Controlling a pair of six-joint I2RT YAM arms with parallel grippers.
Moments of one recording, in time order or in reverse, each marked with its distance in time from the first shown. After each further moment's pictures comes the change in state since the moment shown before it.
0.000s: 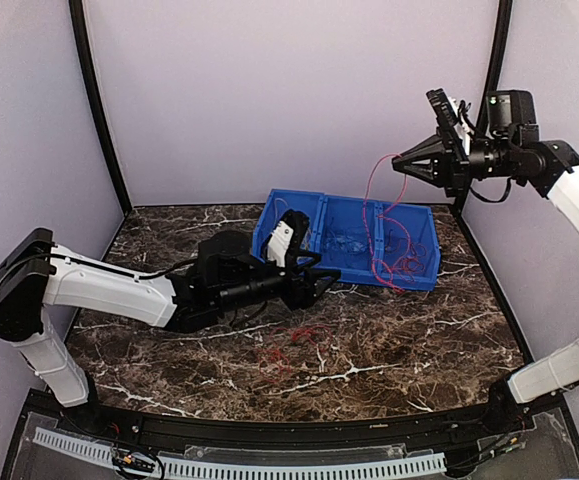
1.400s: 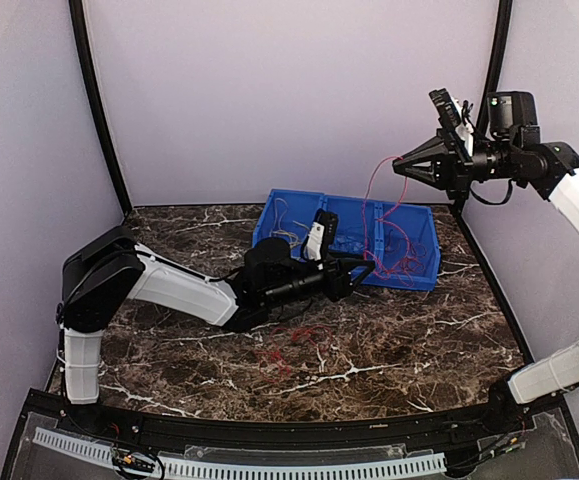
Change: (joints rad) left arm 0.013 0.388 0.270 0.290 0.131 -0.251; right arm 0.008 -0.014 -0.015 0.004 -0.049 0.032
